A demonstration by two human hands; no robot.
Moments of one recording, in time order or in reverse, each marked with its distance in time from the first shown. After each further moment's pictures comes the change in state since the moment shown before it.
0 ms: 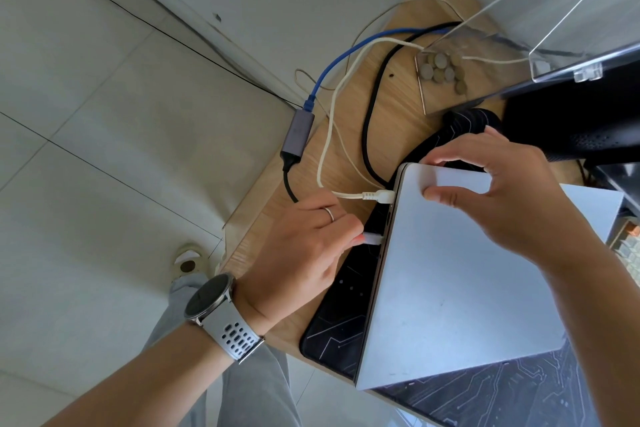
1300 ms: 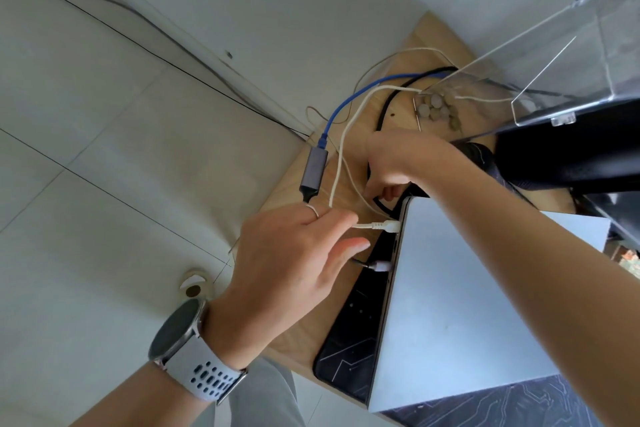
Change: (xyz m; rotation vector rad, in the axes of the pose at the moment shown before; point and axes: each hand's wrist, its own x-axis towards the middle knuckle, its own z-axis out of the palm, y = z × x) left_hand 0.019 0.009 -0.058 0.163 -0.015 -0.105; right_hand 0.121 -0.041 0.041 -0.390 -0.672 0.376
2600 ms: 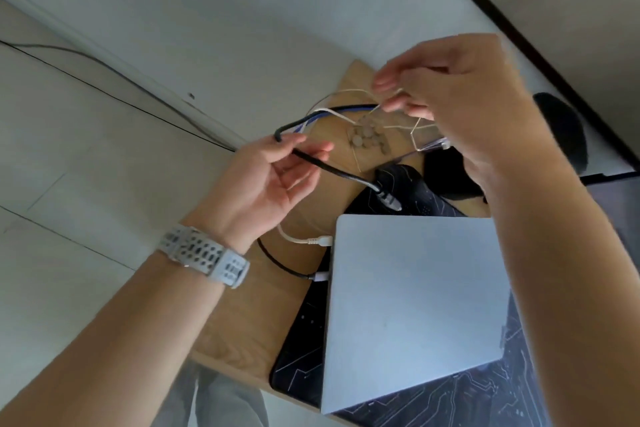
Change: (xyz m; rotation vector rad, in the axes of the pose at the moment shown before) left_hand 0.107 0.027 -0.019 -1.769 -0.046 -1.063; right_hand -0.143 0.058 -0.073 1.024 0.878 -0.321
